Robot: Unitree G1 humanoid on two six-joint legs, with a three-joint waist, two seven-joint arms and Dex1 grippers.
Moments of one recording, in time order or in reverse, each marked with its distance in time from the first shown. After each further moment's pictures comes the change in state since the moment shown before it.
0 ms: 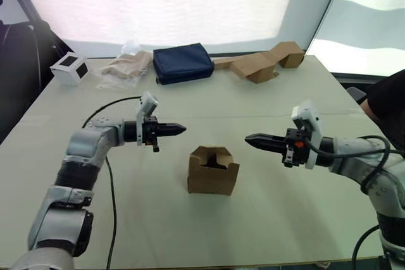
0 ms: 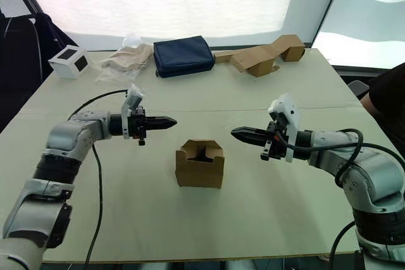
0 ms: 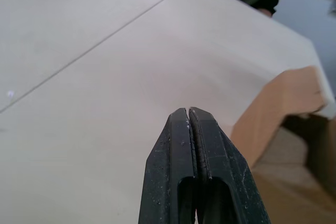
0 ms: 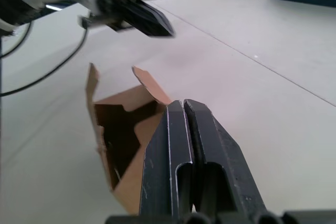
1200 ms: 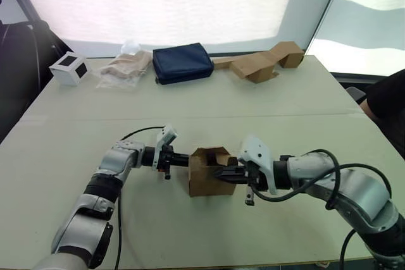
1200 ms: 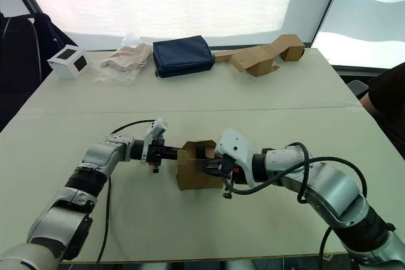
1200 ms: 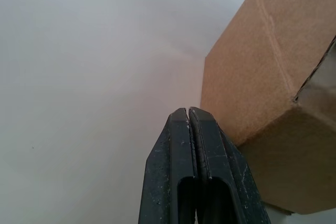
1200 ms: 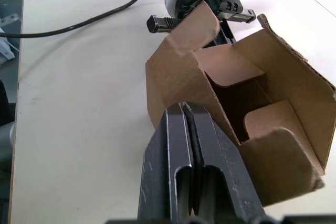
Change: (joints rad) left arm 0.096 -0.097 -0.058 0.014 0.125 -0.040 -0.141; right arm -0.047 -0.021 0.429 -0.080 -0.236 -0.068 -0.083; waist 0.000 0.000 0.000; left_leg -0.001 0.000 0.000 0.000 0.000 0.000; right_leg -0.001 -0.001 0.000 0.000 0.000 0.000
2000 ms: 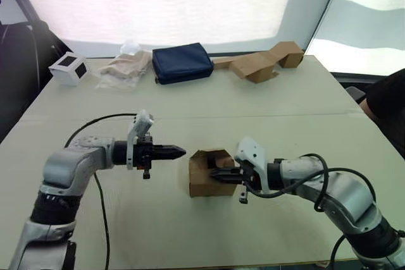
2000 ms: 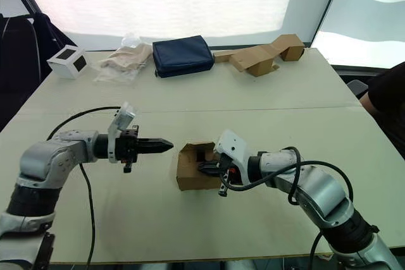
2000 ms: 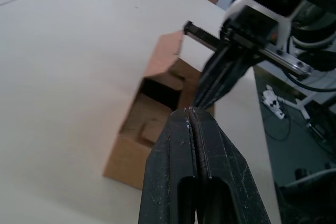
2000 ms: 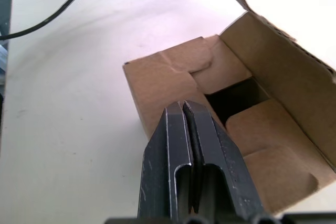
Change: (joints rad) left arm 0.222 0.239 0.201 -0.767 -0.375 0.472 0.160; right arm 0.037 0.089 0.009 0.069 -0.069 -0.033 0.021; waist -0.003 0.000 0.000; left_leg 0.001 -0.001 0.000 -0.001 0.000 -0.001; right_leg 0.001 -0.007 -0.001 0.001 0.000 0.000
